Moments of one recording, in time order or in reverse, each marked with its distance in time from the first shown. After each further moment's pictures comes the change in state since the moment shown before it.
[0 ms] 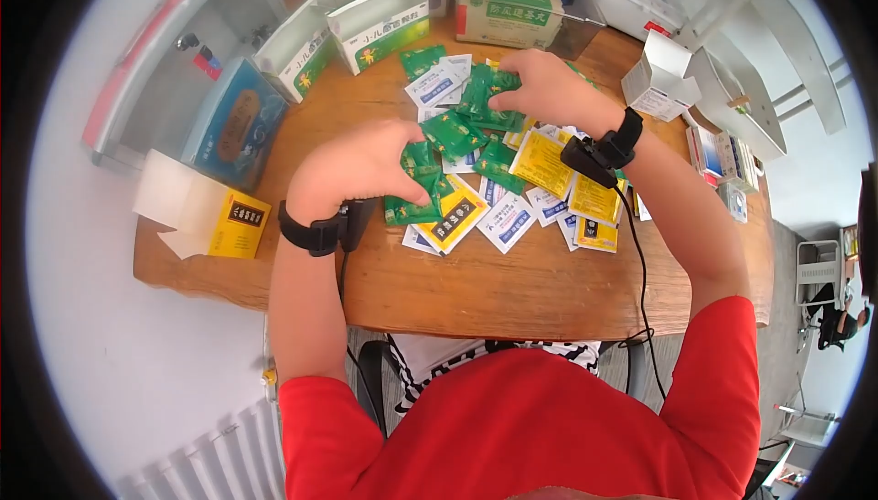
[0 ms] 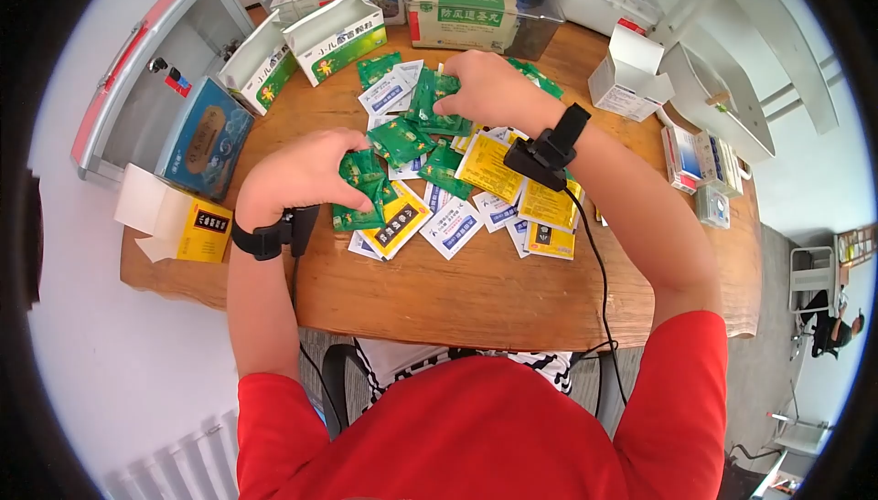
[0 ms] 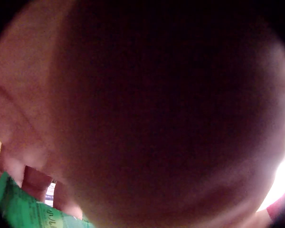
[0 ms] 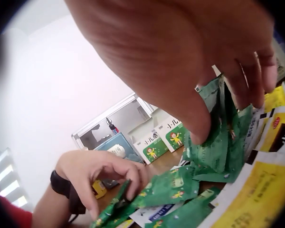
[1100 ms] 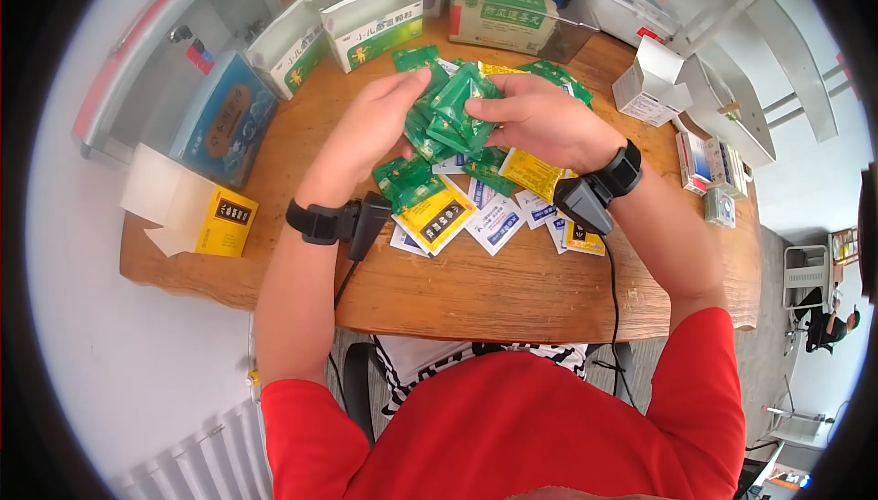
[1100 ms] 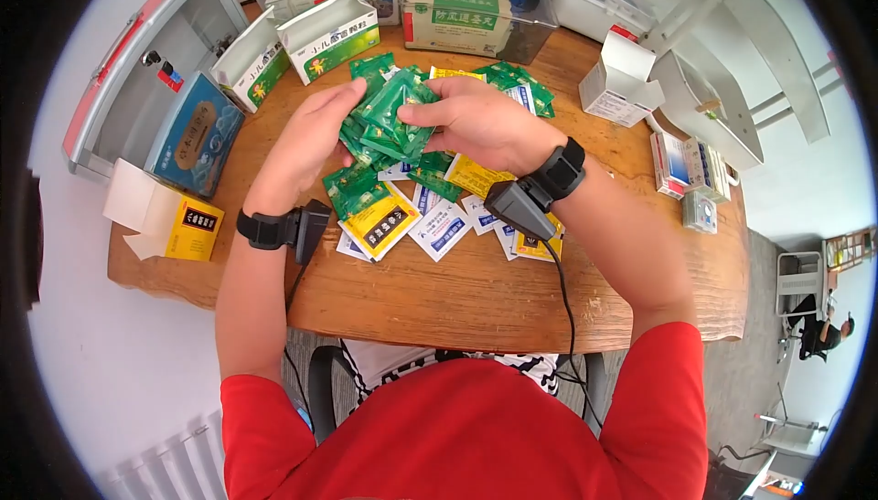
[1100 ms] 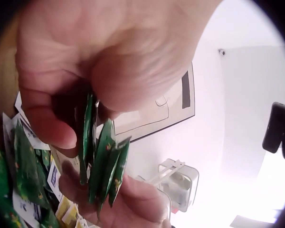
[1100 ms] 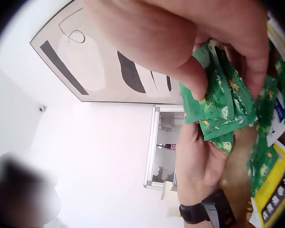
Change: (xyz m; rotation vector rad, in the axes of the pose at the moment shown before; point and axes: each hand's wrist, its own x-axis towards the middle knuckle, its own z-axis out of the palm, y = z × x) left_hand 0.034 0.017 0.018 -1.024 0.307 -0.206; right_hand -0.037 -0.027 0.013 1.398 -0.285 0.117
